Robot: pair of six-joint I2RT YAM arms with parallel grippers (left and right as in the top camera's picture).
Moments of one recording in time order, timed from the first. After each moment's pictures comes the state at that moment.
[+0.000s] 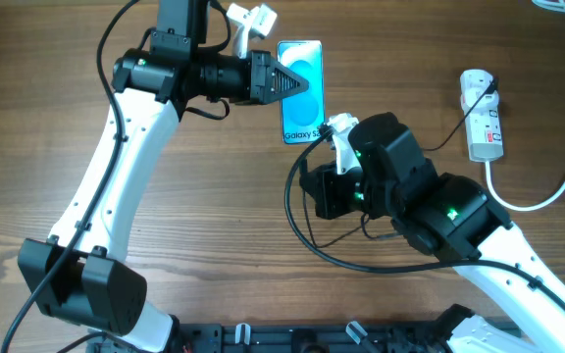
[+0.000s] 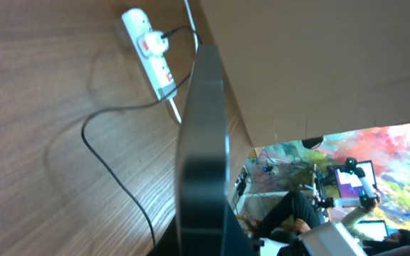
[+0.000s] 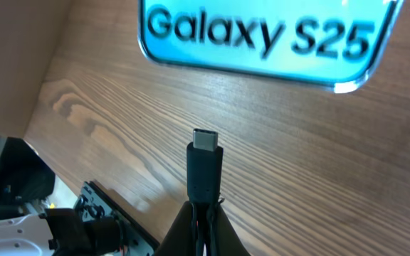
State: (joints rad) left arm -0.26 1.72 1.66 -0.81 1.03 -0.31; right arm 0.69 1.21 1.21 -0.80 -0.27 0.49
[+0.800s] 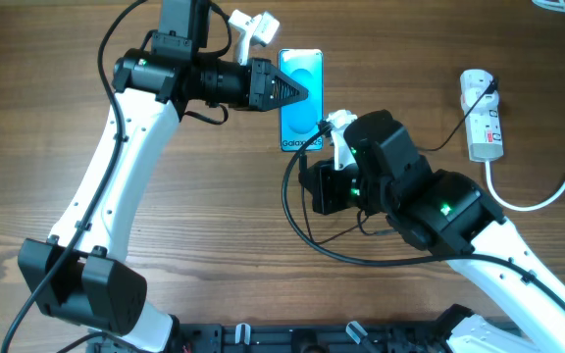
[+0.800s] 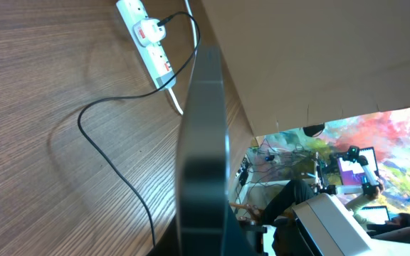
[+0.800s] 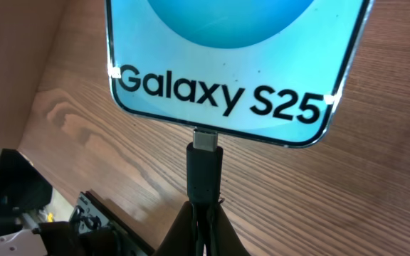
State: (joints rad) left arm -0.26 1.72 1.66 -0.88 1.05 -0.23; right arm 0.69 1.23 1.21 -0.79 -0.25 0.52
